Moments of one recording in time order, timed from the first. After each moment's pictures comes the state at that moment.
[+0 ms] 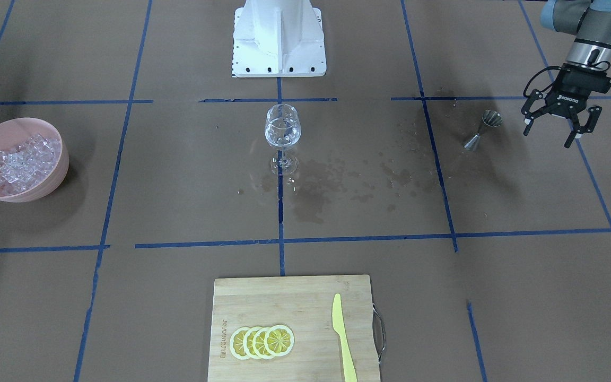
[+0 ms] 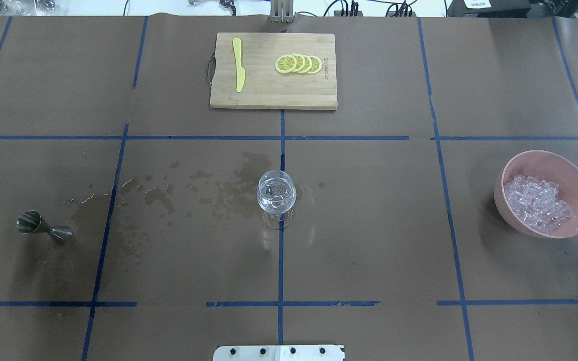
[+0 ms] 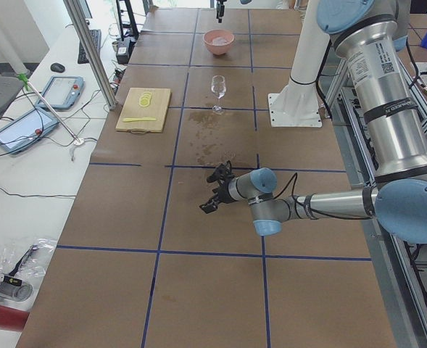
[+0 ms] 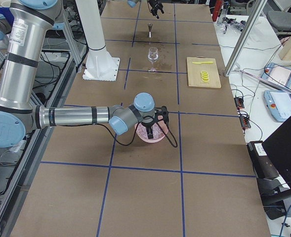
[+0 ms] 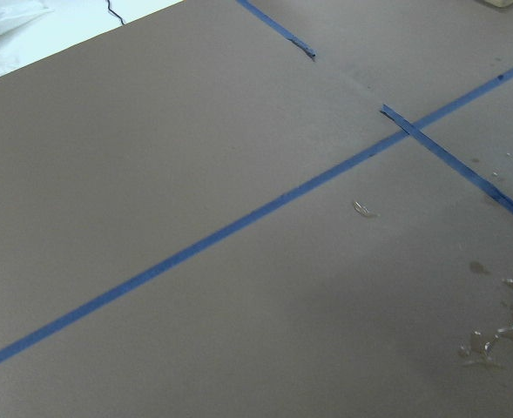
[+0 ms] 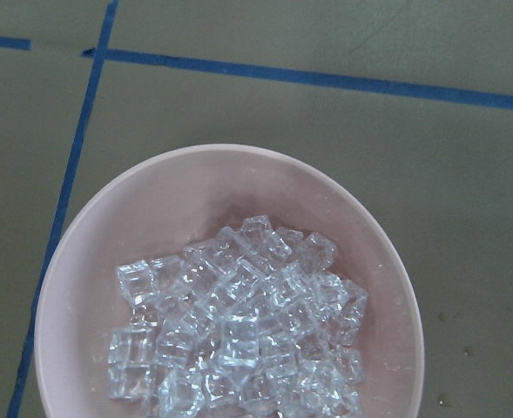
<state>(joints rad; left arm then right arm) -0.98 -1.28 -1.67 -2.89 -1.87 -0.51 1.17 -1.84 1.85 -0.98 2.38 0.52</state>
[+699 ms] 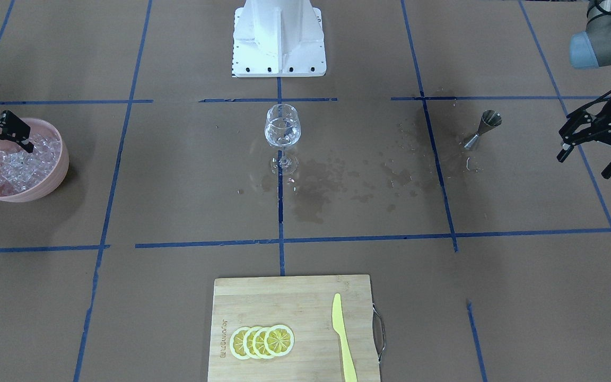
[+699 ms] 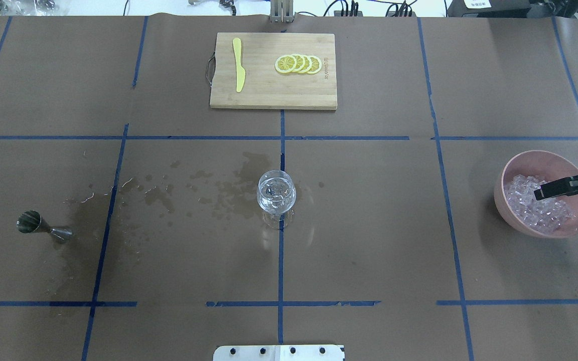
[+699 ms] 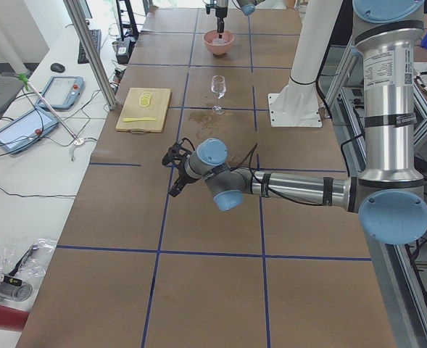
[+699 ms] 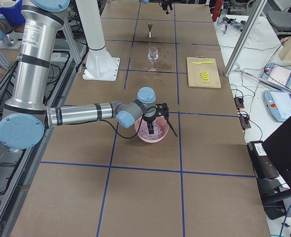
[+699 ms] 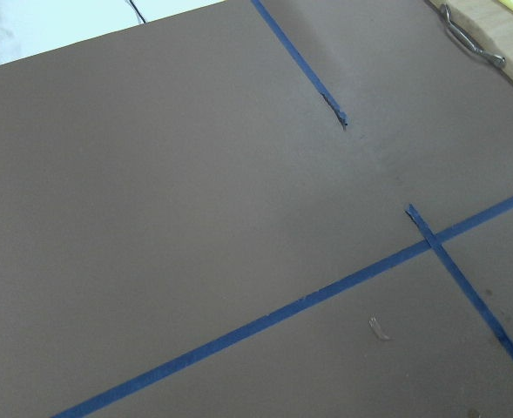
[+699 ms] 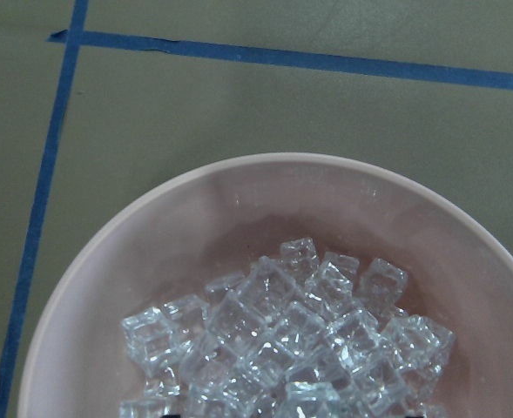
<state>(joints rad) -1.18 -1.47 -1.71 -2.56 -2.14 -0.52 0.99 -1.78 1.83 -0.98 2.19 0.70</state>
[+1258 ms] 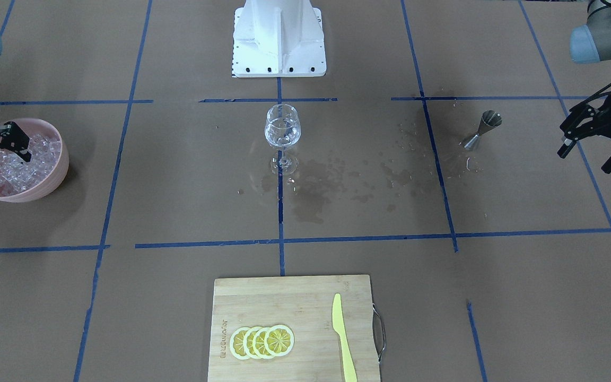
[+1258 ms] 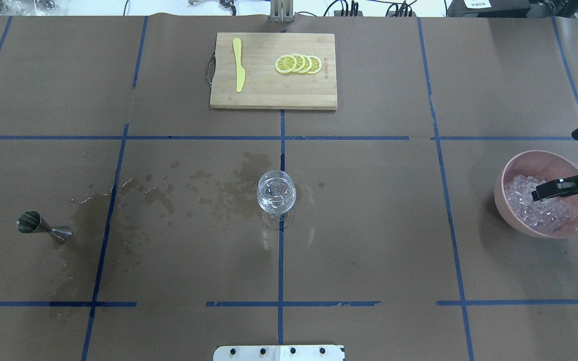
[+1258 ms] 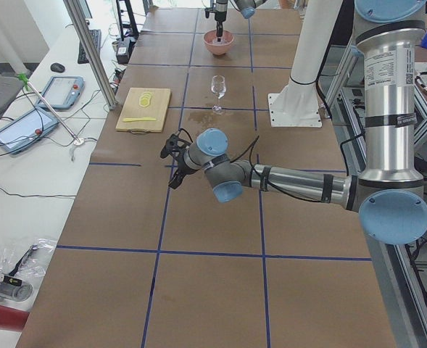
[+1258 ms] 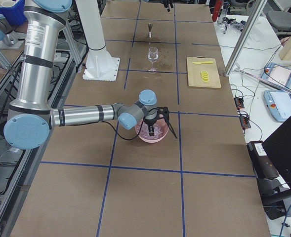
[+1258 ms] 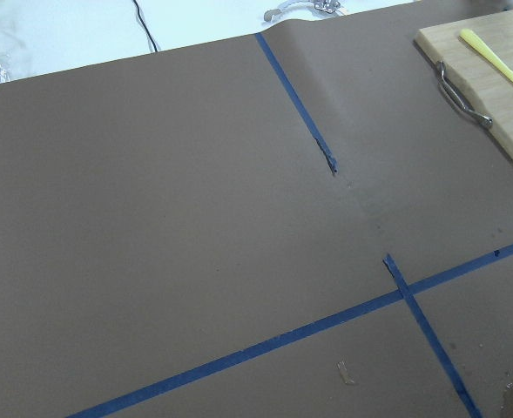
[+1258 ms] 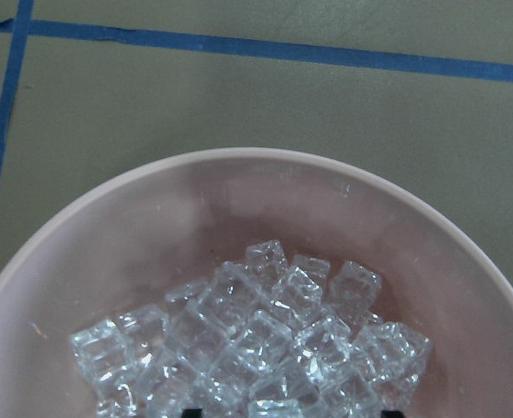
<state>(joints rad) -1.18 -1.46 -1.76 -2.55 -2.14 -0.62 0.98 -1.77 1.80 -0.97 2.17 0.71</state>
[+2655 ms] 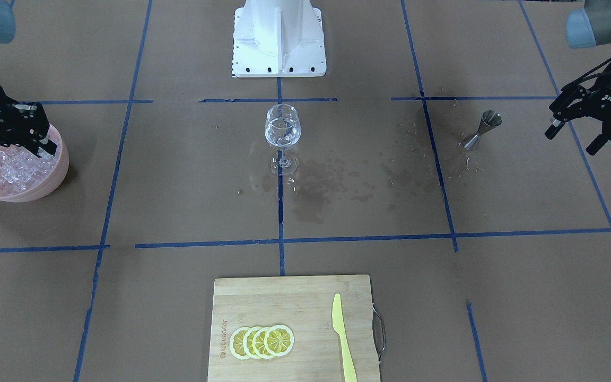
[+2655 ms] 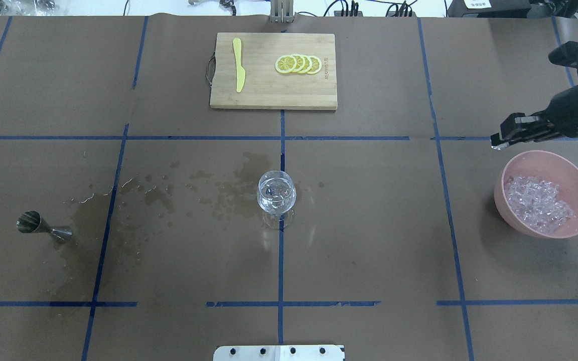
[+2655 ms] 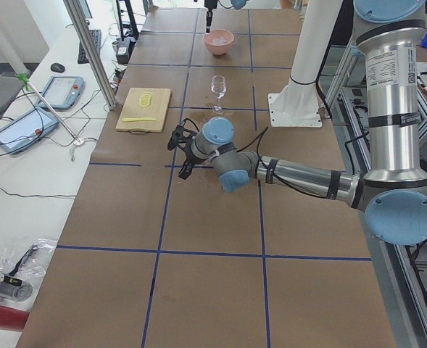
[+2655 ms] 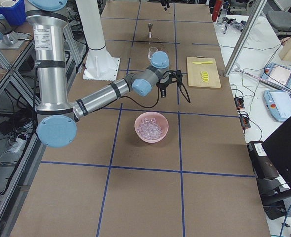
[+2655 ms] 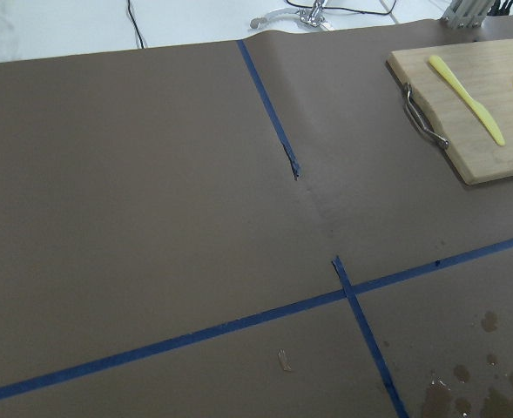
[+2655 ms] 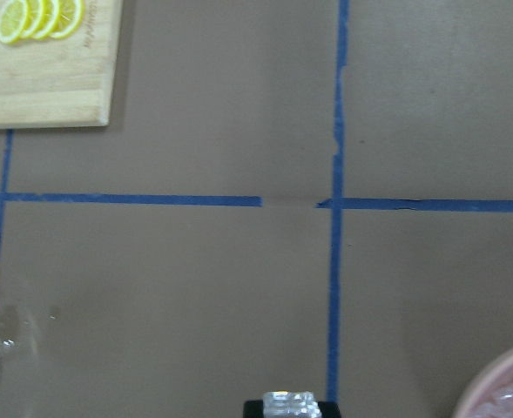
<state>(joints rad) -1.17 -1.44 -1.87 -2.45 -2.21 -0.69 1.05 -1.49 2.00 -1.21 2.31 0.94</state>
